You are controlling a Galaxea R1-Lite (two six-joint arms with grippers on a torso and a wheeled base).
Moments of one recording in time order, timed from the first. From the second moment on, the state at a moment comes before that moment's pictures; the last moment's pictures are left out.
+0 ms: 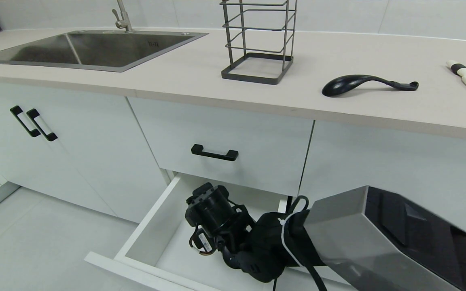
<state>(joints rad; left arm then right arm) 0.00 0.00 0.00 0.00 0.00 -0.02 1.02 2.43 -1.68 -0.13 -0.48 0.08</state>
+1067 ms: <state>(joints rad) 0.00 0.00 0.00 0.00 0.00 -0.02 1.18 2.01 -1.11 -0.45 -0.31 0.07</state>
